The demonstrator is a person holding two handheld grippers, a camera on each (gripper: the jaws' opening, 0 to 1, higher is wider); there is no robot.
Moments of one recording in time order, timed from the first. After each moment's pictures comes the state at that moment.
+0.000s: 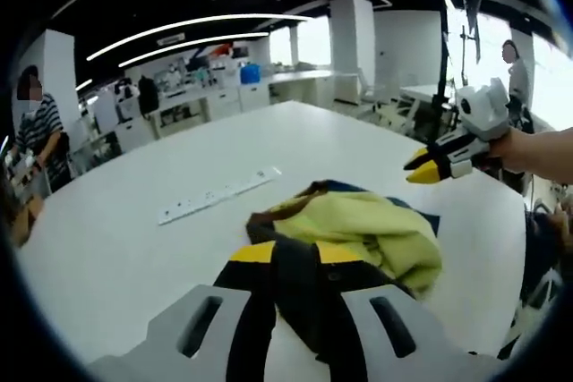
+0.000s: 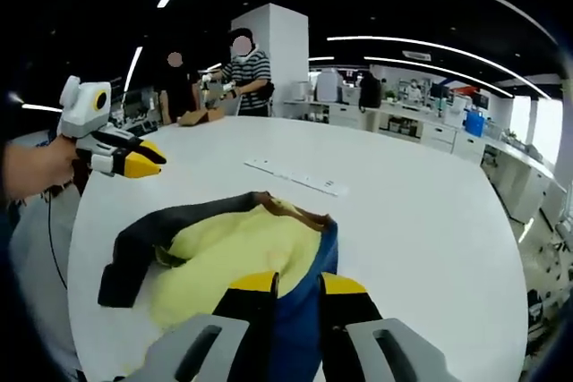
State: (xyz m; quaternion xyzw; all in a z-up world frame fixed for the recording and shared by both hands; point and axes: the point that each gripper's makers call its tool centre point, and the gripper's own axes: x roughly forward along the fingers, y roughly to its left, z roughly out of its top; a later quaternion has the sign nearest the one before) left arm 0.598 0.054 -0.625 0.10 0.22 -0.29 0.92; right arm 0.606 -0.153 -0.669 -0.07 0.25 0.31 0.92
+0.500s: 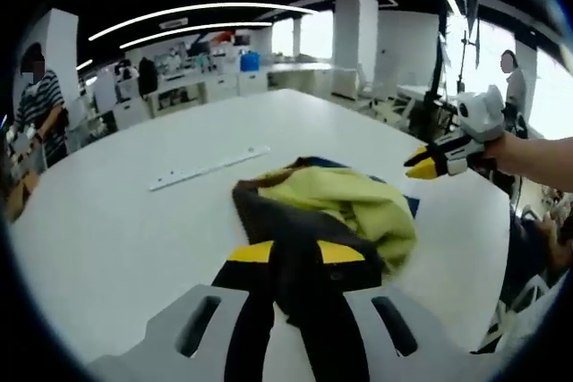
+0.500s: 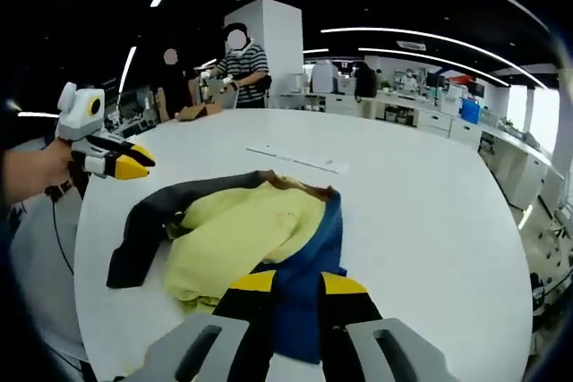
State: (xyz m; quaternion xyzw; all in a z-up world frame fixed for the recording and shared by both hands) left arm 0.557 0.064 -0.648 0.07 0.26 -0.30 0.92; right arm 0.573 -0.164 -0.687 -0.06 0.27 0.30 0.91
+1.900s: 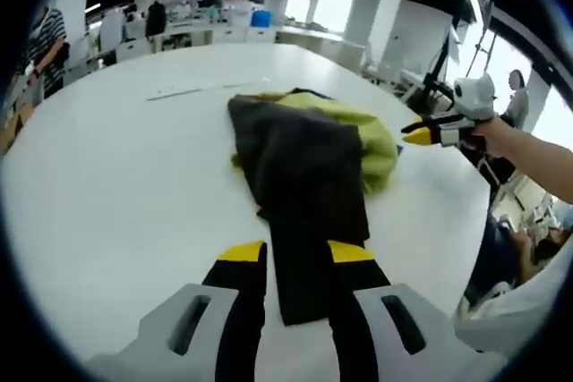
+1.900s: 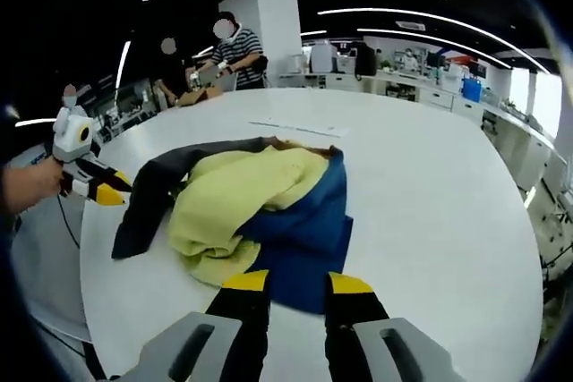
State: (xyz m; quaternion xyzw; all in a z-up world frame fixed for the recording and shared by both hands) left arm 0.477 0.094 -0.718 0.01 0.37 -0.29 0.89; right arm 0.543 -0.179 -0.722 -0.06 0.32 0.30 0.90
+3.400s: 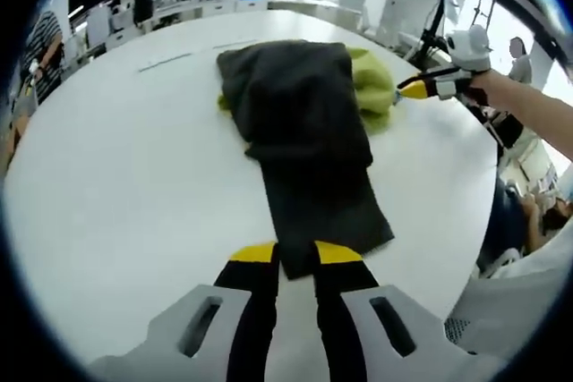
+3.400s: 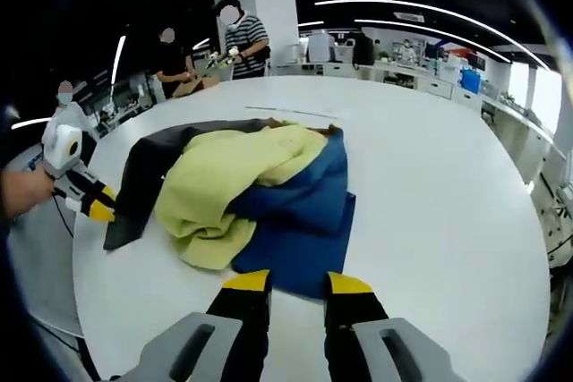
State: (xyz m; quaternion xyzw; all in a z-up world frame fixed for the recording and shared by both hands) left arm 0.445 0.100 -0.757 0.07 0.42 -0.29 0.86; right arm 0.541 -0.181 -0.745 -0.06 0.34 0.29 0.89
